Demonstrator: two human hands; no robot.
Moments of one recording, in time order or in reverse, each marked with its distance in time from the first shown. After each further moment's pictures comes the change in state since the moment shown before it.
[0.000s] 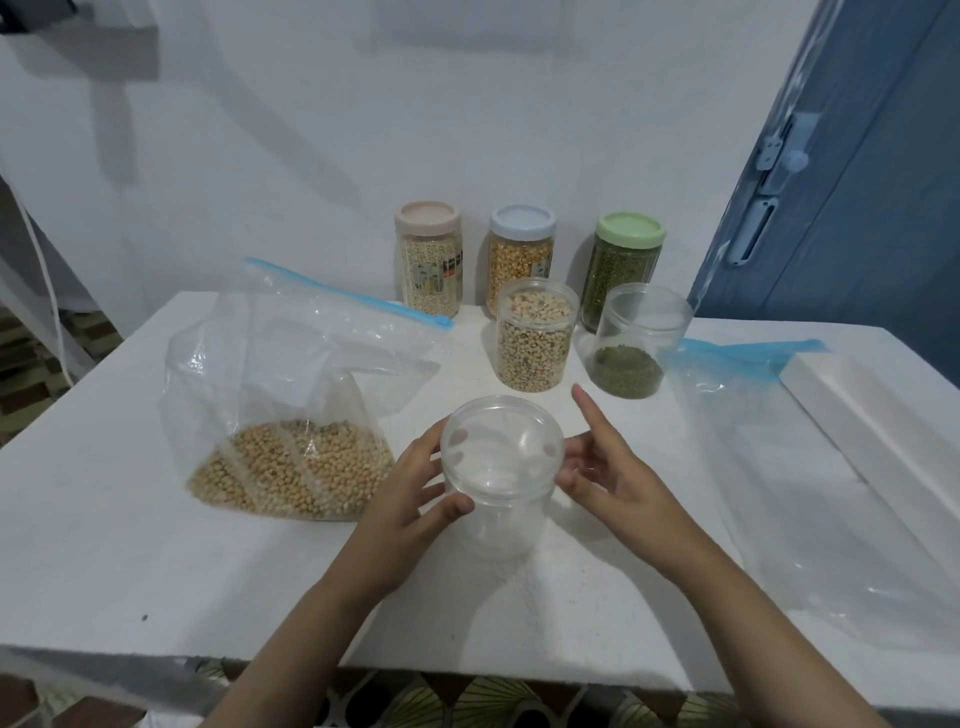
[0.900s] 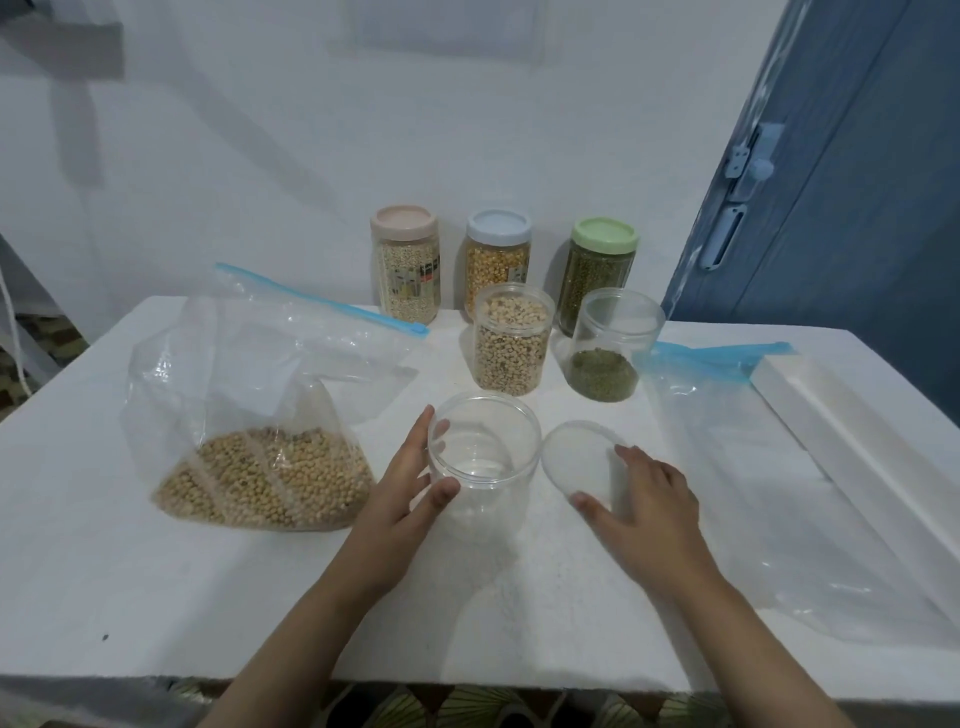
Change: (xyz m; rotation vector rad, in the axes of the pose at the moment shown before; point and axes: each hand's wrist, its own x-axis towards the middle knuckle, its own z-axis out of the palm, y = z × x) left_hand 0.010 -0.001 0.015 -0.034 0.039 -0.005; right_hand -0.017 0.055 -0.027 -0.747 0.264 0.351
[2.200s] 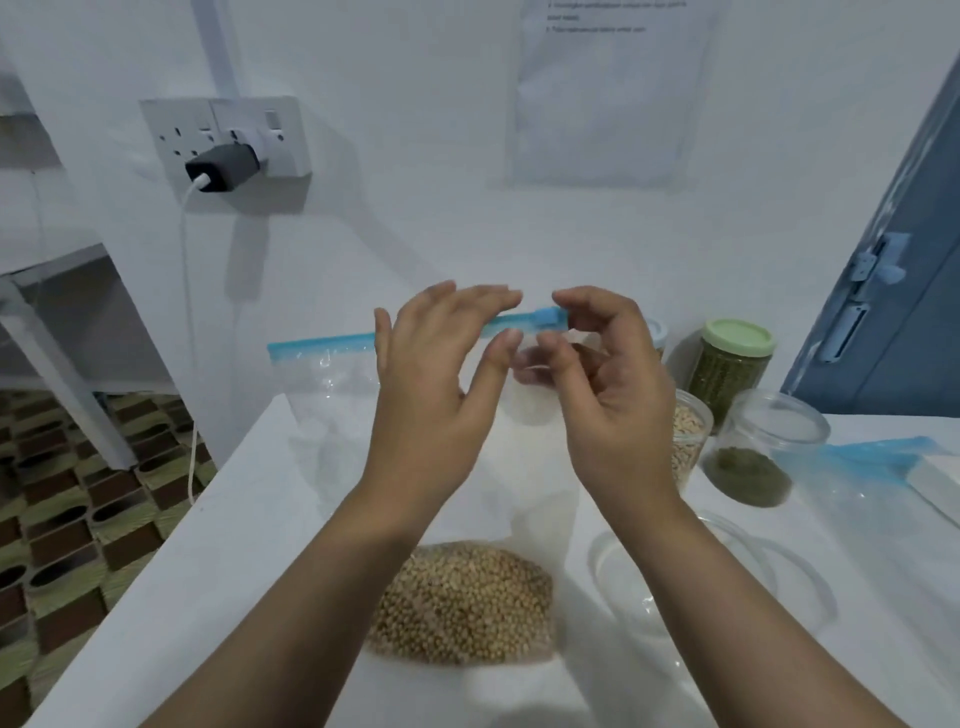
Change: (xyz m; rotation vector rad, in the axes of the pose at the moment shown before) left_hand 0.064 0.149 -0.185 0.535 0.464 0.533; right_hand 0.030 -0.346 -0.047 1.105 0.425 -0.751
